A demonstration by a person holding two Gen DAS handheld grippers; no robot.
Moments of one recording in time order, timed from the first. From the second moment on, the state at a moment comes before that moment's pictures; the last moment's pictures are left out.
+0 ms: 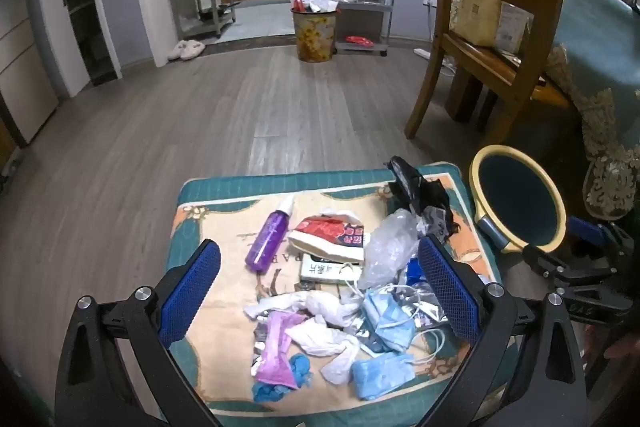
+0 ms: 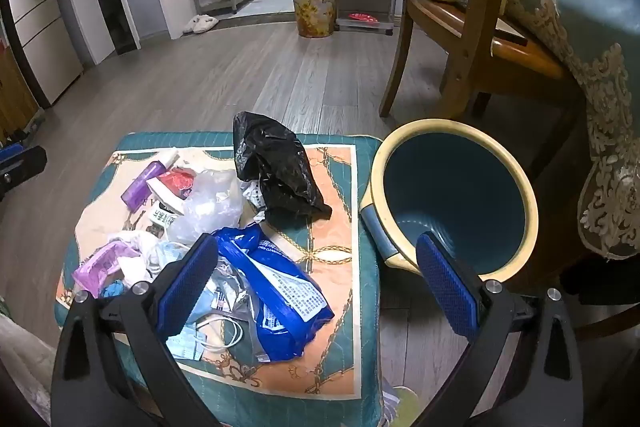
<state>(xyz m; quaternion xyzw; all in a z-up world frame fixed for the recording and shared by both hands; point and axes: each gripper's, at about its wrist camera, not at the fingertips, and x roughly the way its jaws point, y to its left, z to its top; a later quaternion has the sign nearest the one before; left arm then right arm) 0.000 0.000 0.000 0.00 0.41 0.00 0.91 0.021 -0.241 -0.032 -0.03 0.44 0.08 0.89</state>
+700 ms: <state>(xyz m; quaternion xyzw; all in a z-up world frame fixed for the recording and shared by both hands) -0.001 -0.001 -0.013 0.00 0.41 0.00 0.91 0.023 -0.243 -0.036 -0.02 0.45 0.08 0.89</state>
